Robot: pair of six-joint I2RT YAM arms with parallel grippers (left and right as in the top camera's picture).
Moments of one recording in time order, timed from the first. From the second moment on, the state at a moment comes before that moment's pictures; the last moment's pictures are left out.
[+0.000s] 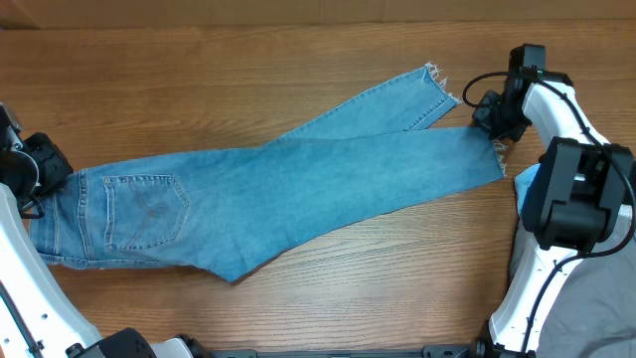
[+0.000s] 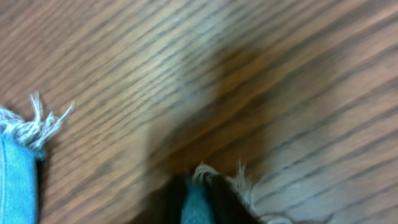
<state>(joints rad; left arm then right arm) 0.59 1.51 1.74 -1.40 0.08 -0.10 -0.18 2.27 1.74 -0.80 -0.03 0.41</state>
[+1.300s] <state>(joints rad) 0.59 1.48 1.77 -0.89 0.34 0.03 -0.22 2.02 1.85 -0.68 -0.39 0.34</state>
